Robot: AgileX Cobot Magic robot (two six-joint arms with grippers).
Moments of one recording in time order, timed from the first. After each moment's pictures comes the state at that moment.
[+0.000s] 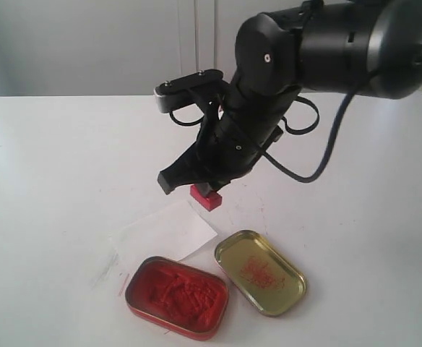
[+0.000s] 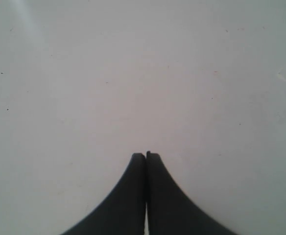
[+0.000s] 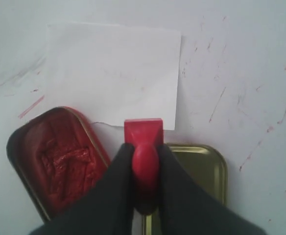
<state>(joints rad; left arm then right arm) 0.00 0.00 0.02 -0.09 0.52 0.13 0.68 1.78 -1.40 0.09 0.86 -0.04</state>
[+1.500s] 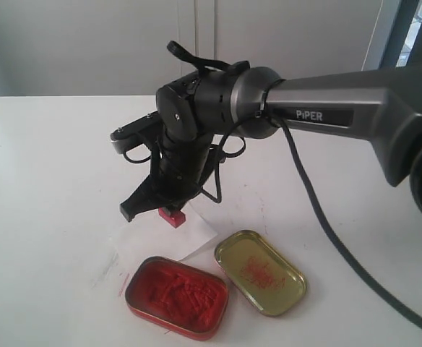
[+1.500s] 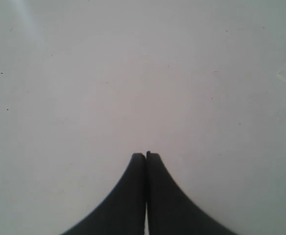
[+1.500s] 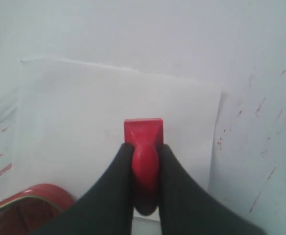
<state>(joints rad) 0.00 0.00 0.02 -0.09 0.52 0.13 0.76 2.12 -1.64 -0.02 0.83 0.03</state>
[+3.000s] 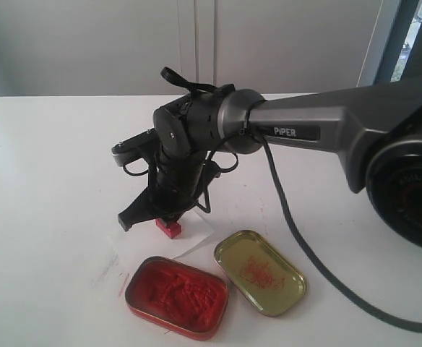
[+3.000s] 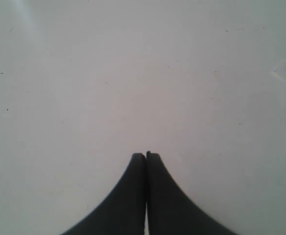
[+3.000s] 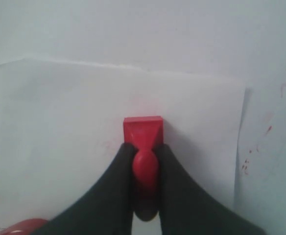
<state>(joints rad) 0.00 0.00 0.02 -0.09 0.52 0.13 0.76 2.23 -1.66 0.00 0.79 0.04</state>
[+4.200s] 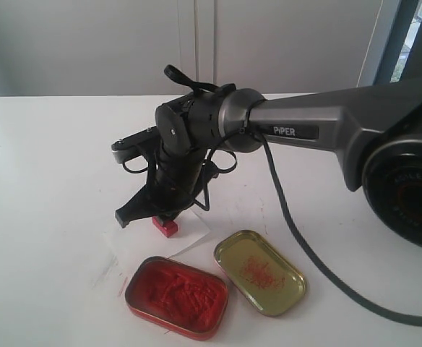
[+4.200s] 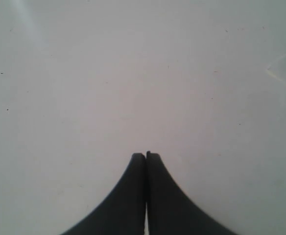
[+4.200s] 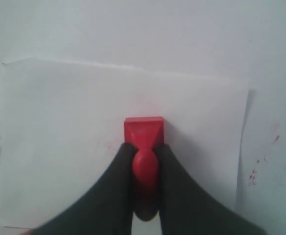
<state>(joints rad) 0.00 0.00 0.02 -0.09 0.52 0.13 0.76 2.25 -1.67 0.06 0.79 0.02</state>
